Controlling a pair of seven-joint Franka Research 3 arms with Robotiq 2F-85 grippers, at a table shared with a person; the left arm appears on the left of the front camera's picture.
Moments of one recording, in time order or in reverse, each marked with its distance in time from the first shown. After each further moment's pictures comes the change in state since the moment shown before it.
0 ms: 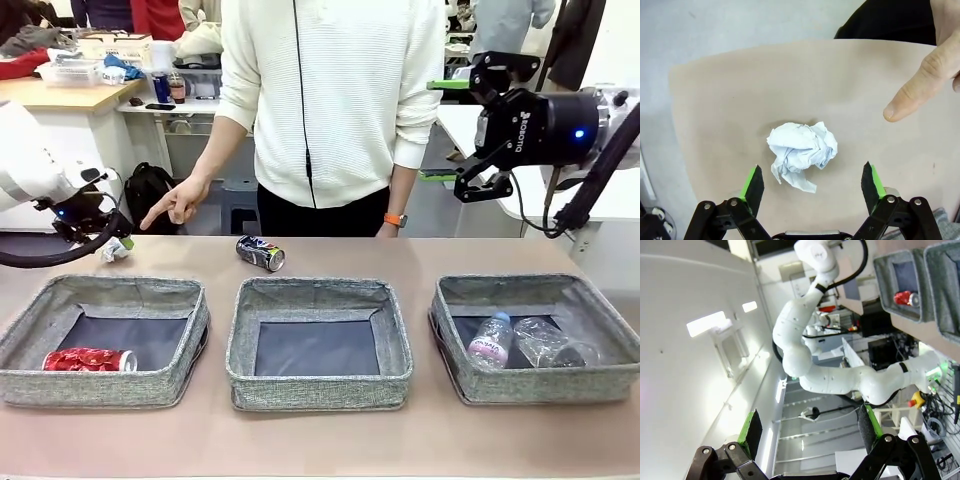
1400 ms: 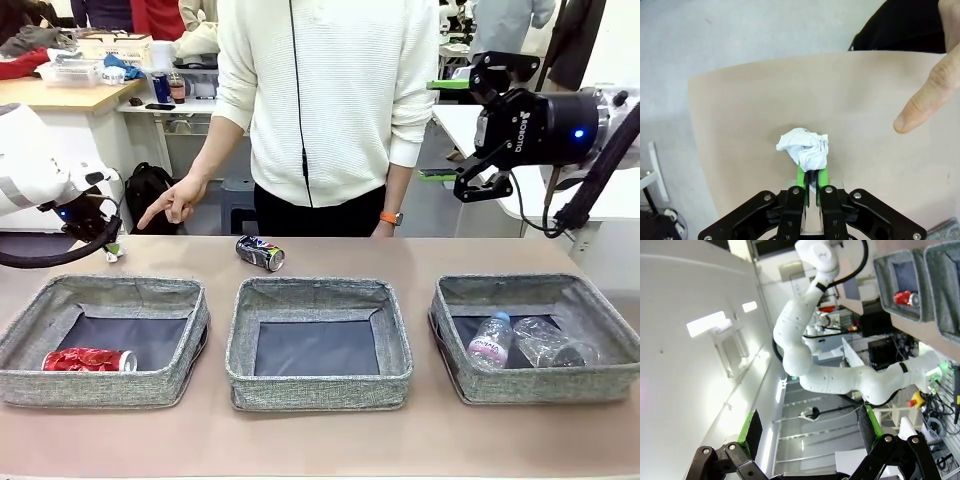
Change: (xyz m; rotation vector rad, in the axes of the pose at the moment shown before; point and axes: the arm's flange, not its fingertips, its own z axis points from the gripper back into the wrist) left arm 0.003 0.002 0.001 0.089 -0.036 -0.017; right arm 0.000 0.000 0.000 0.000 0.000 0.000
